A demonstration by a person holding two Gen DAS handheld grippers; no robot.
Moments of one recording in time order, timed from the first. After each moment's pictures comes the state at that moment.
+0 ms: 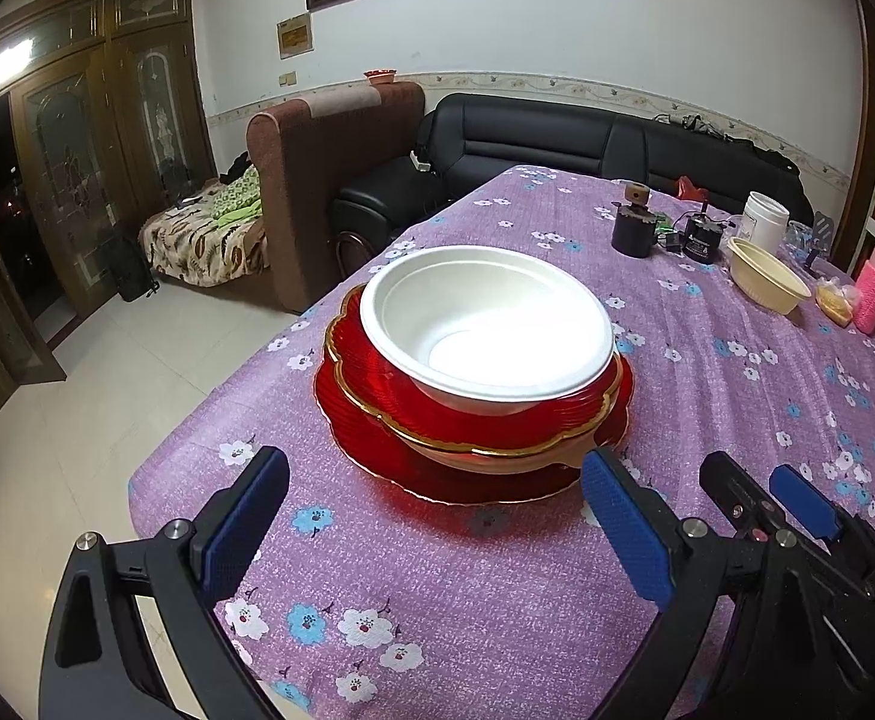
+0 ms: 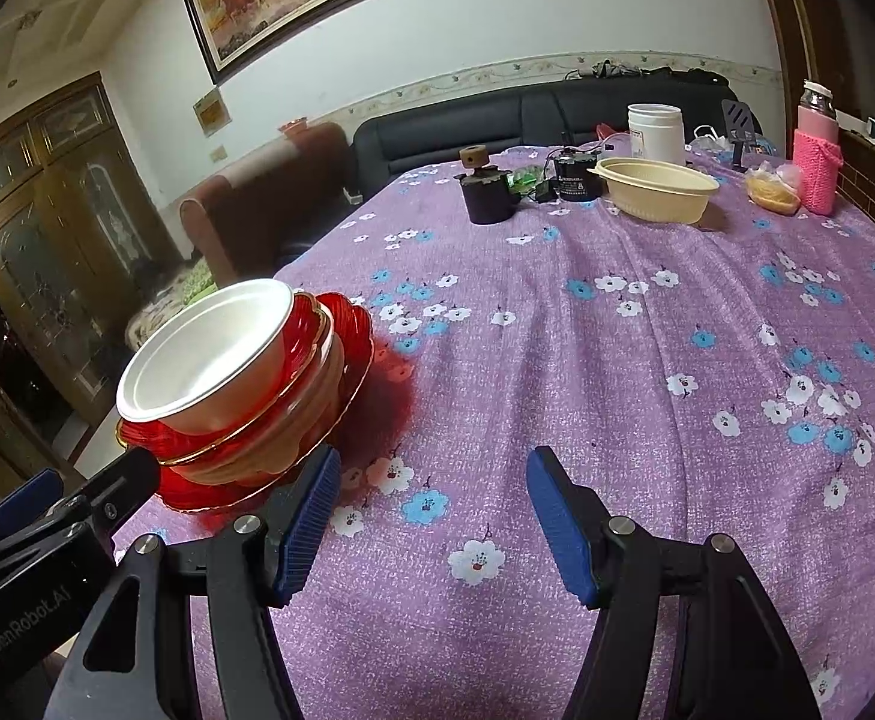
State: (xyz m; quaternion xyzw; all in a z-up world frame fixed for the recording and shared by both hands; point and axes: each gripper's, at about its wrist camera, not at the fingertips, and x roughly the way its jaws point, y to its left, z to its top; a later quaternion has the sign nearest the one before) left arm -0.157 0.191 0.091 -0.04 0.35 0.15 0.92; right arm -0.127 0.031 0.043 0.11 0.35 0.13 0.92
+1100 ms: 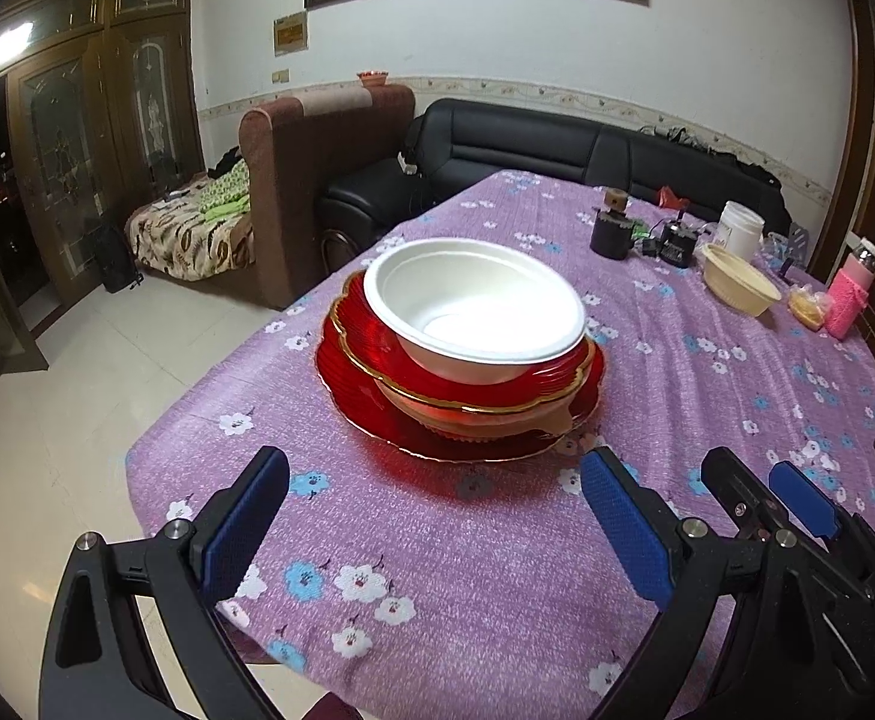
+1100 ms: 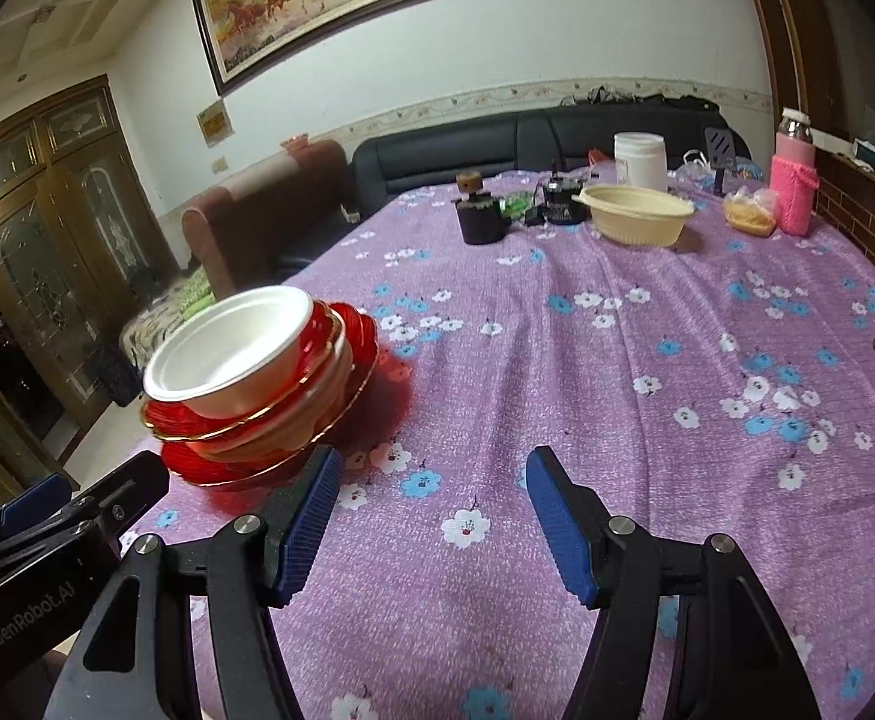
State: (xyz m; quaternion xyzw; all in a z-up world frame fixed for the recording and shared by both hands) left arm -0.193 0.188 0.097 -0.06 0.34 0.13 0.93; right arm -0.167 0.025 0.061 0.09 0.32 0.12 0.94
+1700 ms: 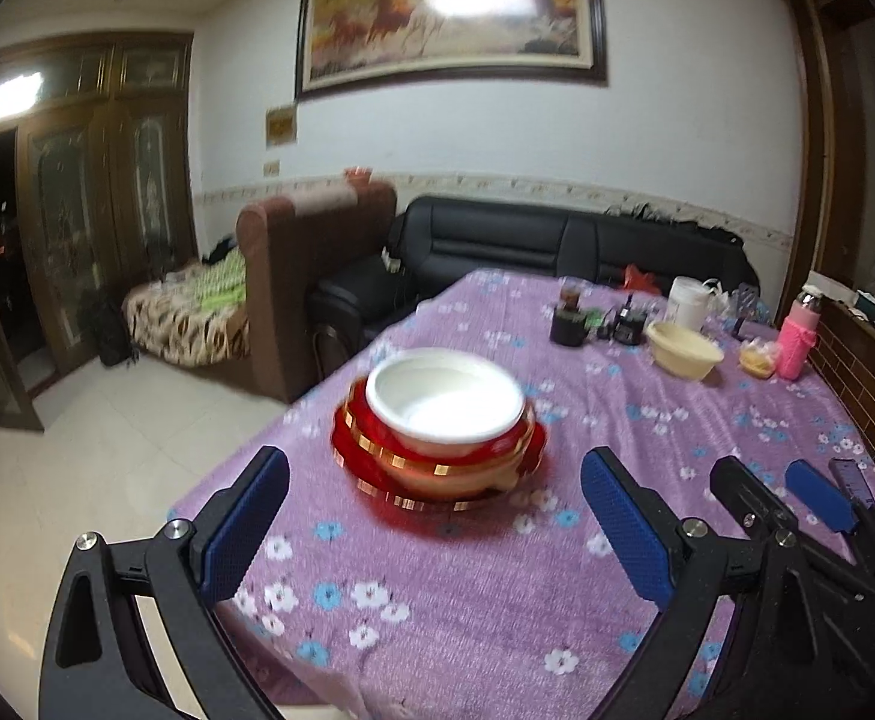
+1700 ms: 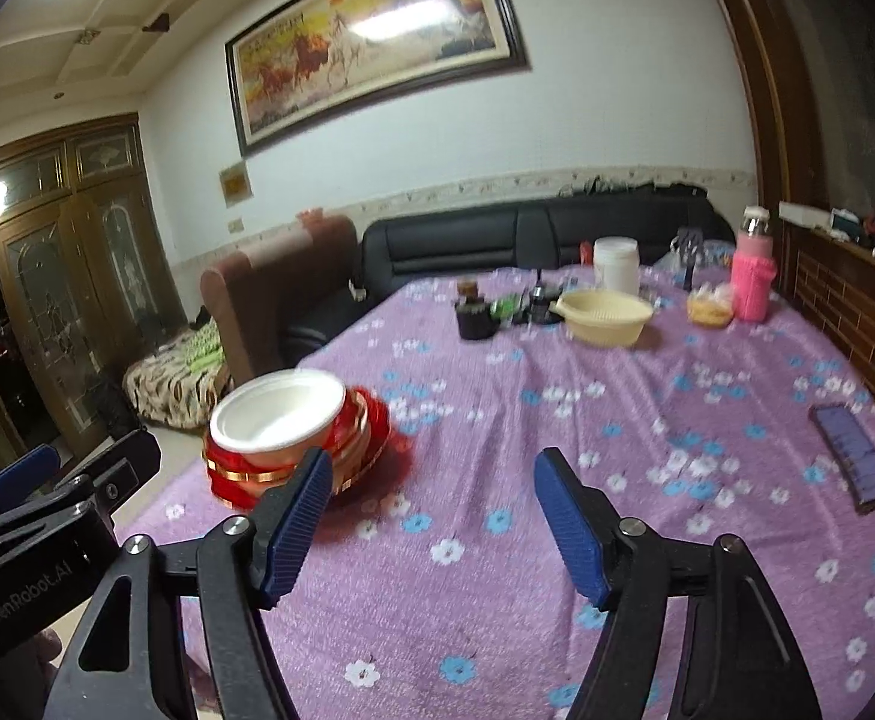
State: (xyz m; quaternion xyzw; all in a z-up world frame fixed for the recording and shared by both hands) left arm -0.258 0.160 0.159 -0.02 0.22 0.11 0.97; right arm -0.239 -0.001 0.125 0.08 0.22 0.11 0.97
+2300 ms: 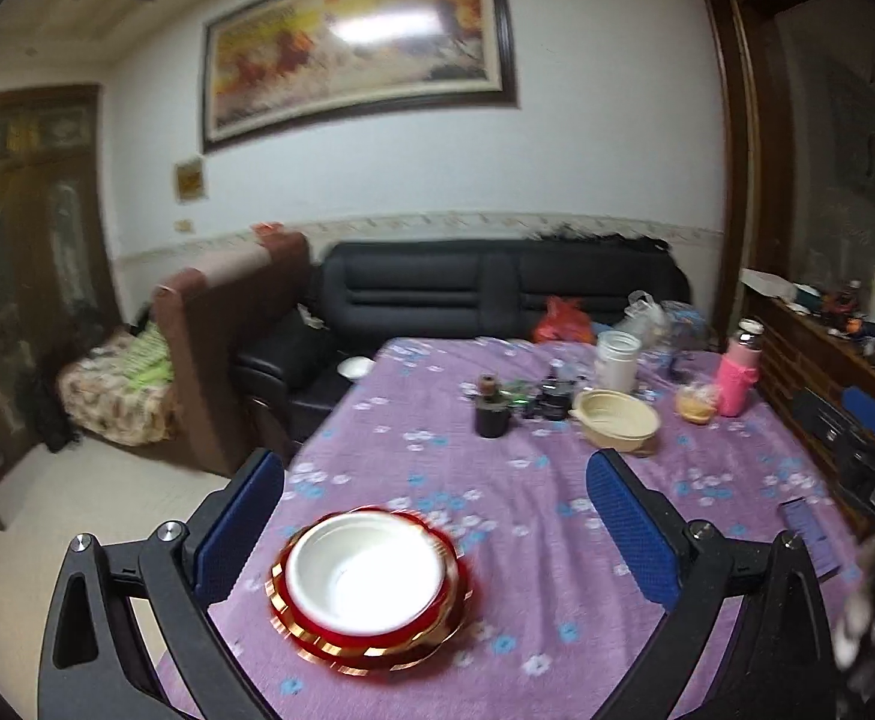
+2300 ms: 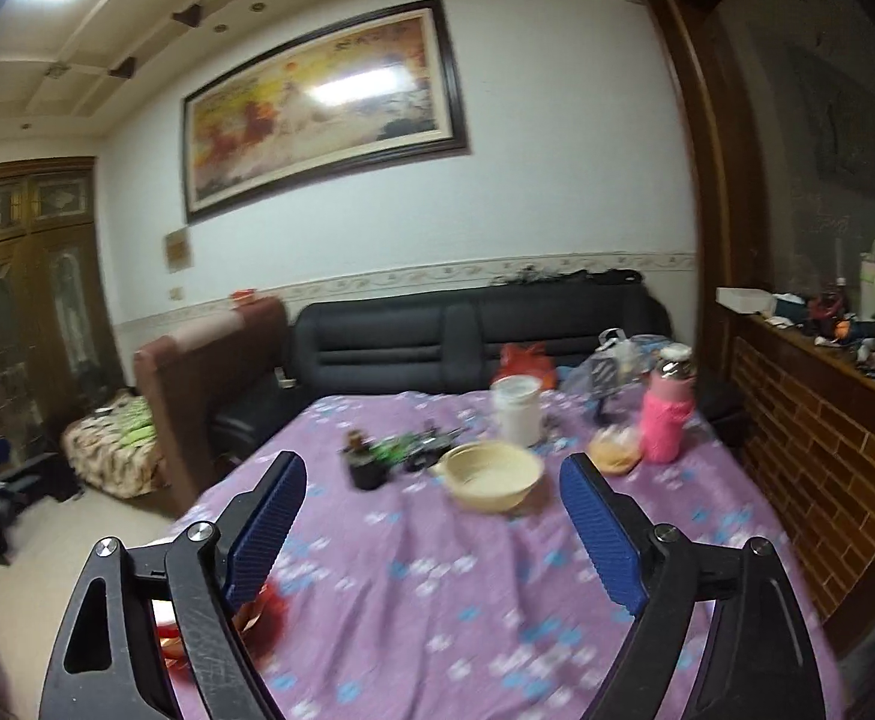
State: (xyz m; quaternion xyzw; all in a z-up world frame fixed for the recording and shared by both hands) left arm -0.155 0.139 0.269 0.02 0.22 0.00 0.98; right arm -0.155 -0.105 0.236 0.06 0.15 0.02 0.99
